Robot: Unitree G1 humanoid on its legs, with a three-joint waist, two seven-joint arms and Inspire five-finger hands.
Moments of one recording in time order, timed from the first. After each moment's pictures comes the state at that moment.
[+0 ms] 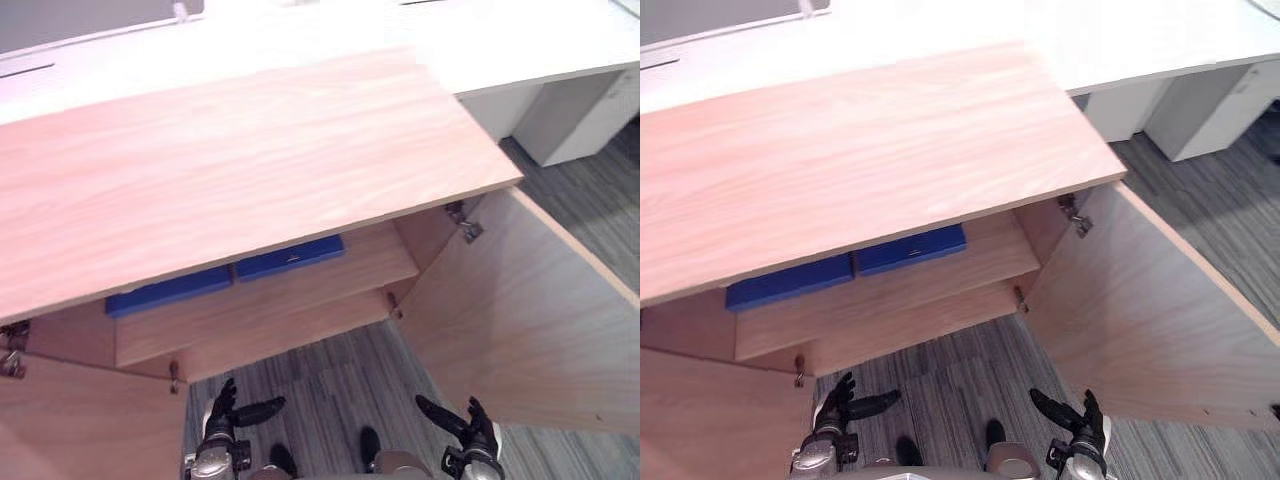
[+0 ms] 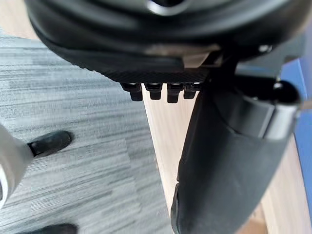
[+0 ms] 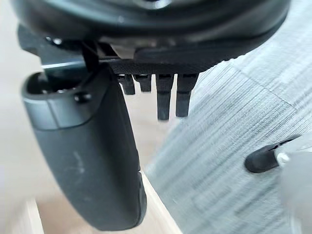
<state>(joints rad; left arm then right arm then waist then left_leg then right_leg) 0.10 0.09 0.06 0.90 -0.08 -0.14 0.11 0.17 -0.03 -0.35 0.78 0.19 -0.14 -0.21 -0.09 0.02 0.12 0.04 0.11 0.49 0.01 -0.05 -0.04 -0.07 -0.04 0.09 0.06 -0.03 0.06</state>
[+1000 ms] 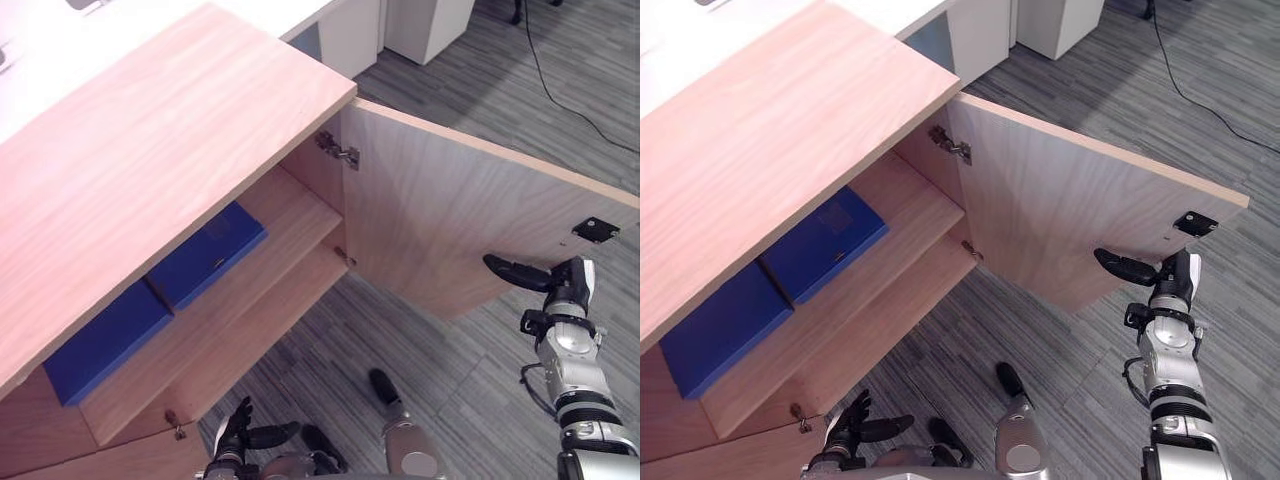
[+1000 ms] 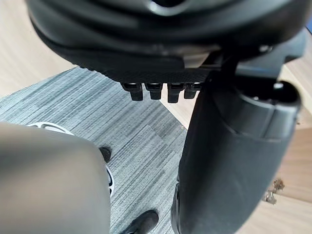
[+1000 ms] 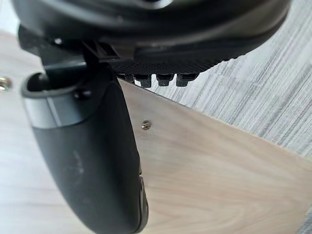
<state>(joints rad) 0.16 0.08 -0.01 0.91 -0.06 -0.18 0.06 -0.27 -0.56 -0.15 0.68 0.26 -0.16 -0.16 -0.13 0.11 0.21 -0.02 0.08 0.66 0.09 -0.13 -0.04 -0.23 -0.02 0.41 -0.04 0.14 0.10</state>
